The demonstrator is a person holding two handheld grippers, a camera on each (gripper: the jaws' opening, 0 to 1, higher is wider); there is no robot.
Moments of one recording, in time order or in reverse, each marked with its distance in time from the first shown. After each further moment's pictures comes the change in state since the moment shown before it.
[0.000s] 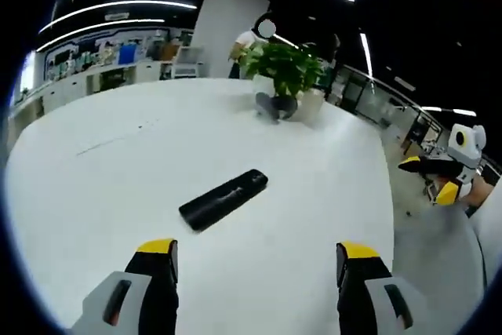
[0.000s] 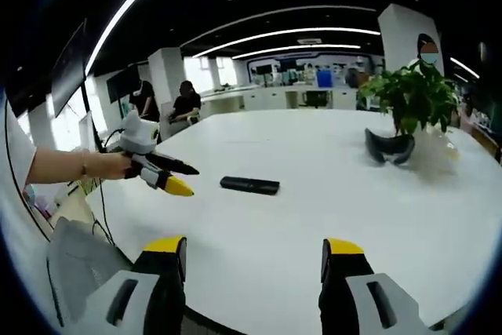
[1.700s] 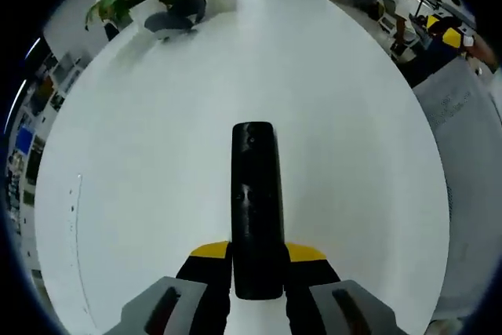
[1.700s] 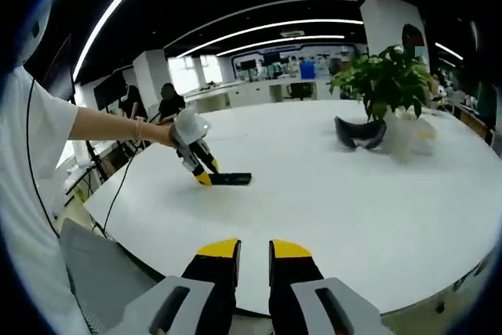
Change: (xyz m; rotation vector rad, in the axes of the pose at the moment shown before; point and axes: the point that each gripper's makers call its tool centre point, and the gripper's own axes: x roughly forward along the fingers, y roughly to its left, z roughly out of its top) left arm 0.081 0.047 0.002 0.643 0.602 -0.162; right arm -0.053 -0.043 -0.014 0.085 0.025 -0.050
